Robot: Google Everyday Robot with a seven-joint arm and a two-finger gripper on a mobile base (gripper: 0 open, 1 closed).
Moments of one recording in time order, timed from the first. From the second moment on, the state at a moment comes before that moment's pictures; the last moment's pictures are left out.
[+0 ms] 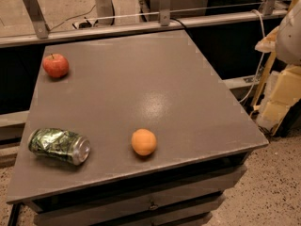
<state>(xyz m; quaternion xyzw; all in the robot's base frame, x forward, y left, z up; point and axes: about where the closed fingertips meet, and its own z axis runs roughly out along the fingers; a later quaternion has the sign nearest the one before) 0.438 -0.217 0.976 -0.60 0.78 -0.03 0.16</state>
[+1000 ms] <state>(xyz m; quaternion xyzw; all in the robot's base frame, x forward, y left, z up) 0.452 -0.124 0.925 -0.63 0.72 0.07 0.28</state>
